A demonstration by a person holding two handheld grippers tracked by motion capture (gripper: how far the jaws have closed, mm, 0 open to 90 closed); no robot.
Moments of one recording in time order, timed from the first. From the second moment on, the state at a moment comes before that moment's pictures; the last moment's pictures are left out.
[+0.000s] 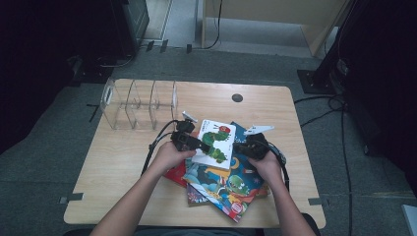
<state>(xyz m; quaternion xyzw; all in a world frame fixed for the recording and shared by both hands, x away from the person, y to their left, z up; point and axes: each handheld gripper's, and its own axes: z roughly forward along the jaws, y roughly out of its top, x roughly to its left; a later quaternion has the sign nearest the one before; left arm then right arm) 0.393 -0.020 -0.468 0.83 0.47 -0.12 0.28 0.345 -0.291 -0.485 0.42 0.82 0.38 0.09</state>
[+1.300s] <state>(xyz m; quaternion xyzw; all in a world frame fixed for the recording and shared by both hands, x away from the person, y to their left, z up) 0.368 0.014 -0.476 0.79 0.54 -0.13 0.27 0.342 -0.276 -0.488 0.42 0.82 0.40 0.03</state>
